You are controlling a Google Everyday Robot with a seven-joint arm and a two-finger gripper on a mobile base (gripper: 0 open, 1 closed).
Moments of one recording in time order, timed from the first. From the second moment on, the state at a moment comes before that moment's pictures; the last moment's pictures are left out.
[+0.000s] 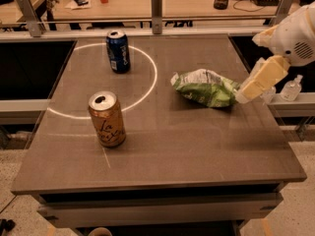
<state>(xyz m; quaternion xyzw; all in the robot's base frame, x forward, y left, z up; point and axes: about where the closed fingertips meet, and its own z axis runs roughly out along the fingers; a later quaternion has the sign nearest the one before) 0.528 -0.209 0.945 -0.52 0.79 0.08 0.30</state>
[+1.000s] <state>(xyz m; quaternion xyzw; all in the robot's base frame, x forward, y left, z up) 0.558 -0.195 0.915 -0.49 0.79 0.12 0.35</state>
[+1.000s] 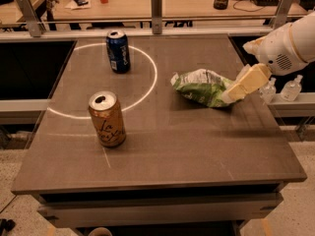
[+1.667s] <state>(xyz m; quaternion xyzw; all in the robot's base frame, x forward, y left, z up) 0.553 -0.202 0.875 -0.46 0.81 0.10 0.34</state>
